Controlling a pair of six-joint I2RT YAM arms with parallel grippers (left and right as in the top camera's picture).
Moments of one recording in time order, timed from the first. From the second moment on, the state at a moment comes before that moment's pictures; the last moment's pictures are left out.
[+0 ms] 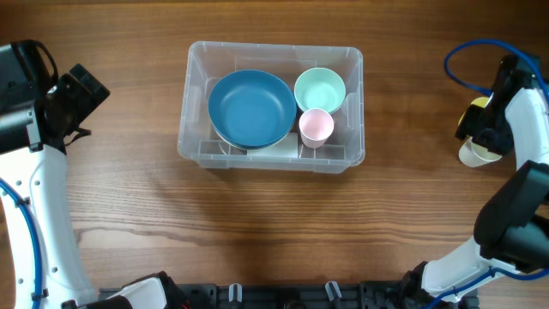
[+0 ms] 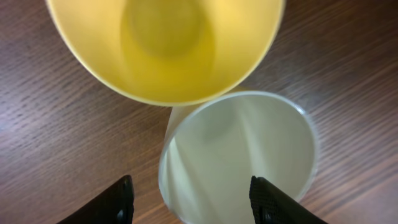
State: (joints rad) left arm 0.31 1.40 1.48 -1.01 -0.10 -0.46; right arm -0.38 1.84 1.38 -1.01 0.20 0.12
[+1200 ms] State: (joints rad) left arm 0.31 1.40 1.48 -1.01 -0.10 -0.46; right arm -0.38 1.84 1.33 -1.07 0.10 0.13
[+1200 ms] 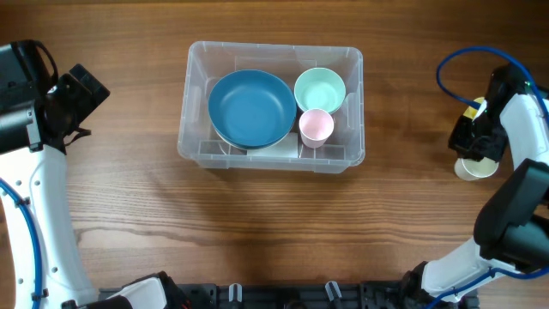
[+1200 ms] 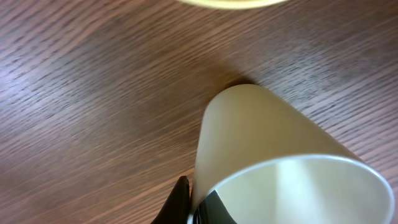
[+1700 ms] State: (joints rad) left arm 0.31 1.40 1.48 -1.01 -0.10 -0.46; right arm 0.01 1.52 1.52 -1.10 -0.03 0.07
